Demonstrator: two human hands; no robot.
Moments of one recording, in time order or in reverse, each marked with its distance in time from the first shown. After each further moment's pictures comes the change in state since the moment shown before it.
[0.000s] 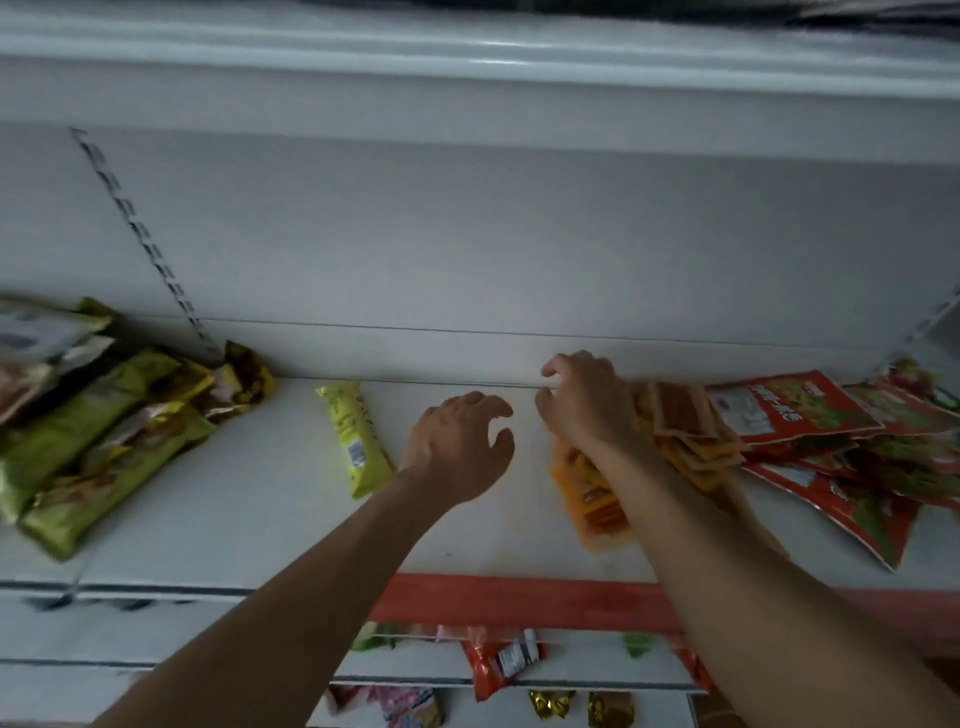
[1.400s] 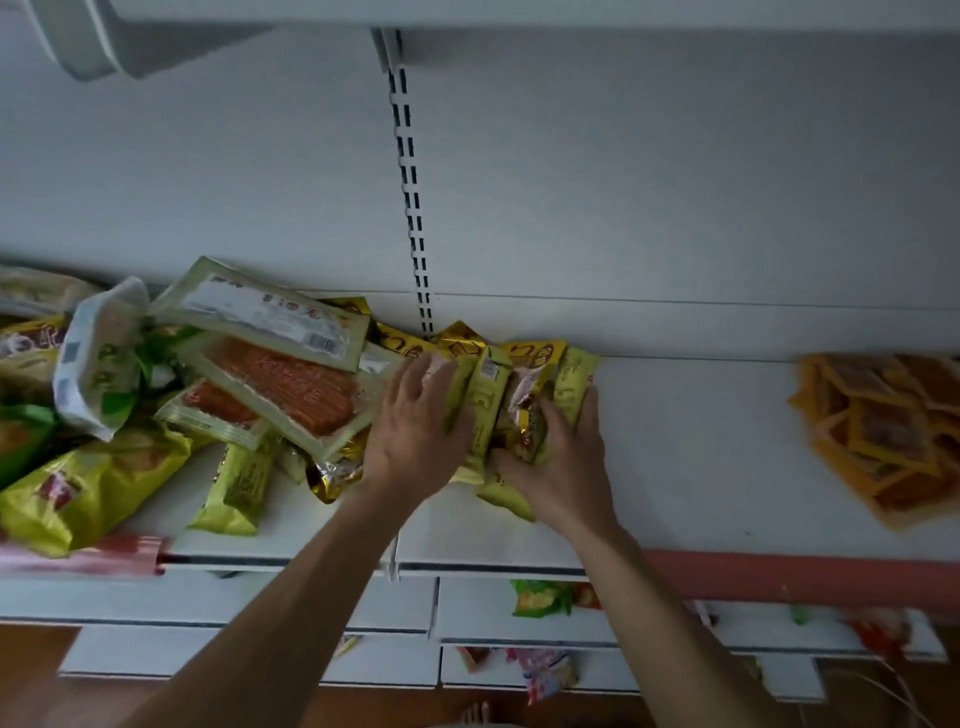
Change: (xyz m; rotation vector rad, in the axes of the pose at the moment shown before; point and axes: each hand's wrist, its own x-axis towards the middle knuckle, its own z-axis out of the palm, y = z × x) left_hand -0.099 -0.292 -0.125 0.025 0.218 -0.085; right_hand -0.092 -0.288 0.156 0.448 -0.102 0.119
